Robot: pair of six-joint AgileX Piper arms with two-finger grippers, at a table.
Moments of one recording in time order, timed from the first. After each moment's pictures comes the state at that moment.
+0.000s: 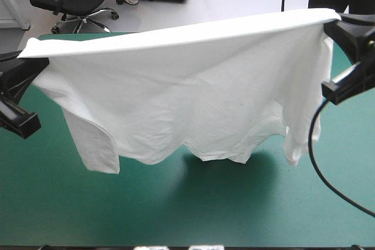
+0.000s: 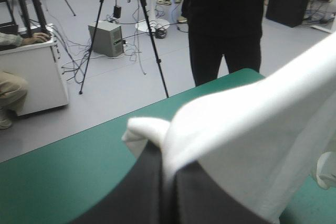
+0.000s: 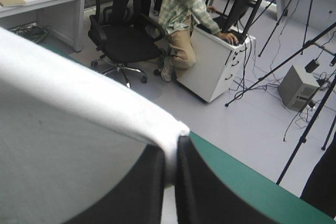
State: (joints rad) left arm -0.36 1.02 -1.99 -0.21 1.23 0.16; right arm 0.35 1.14 -2.14 0.09 1.25 -0.28
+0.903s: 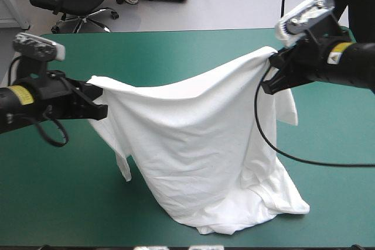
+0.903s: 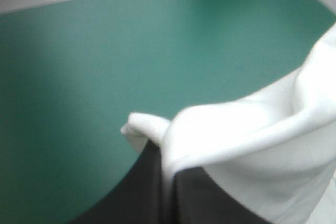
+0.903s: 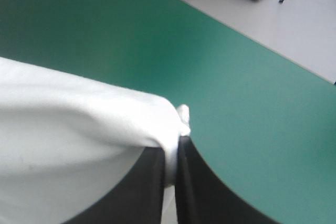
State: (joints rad) left arm -0.36 1.08 -1.61 -0.19 1.23 0.08; right arm 0.35 1.29 -1.85 0.14 1.25 -0.28
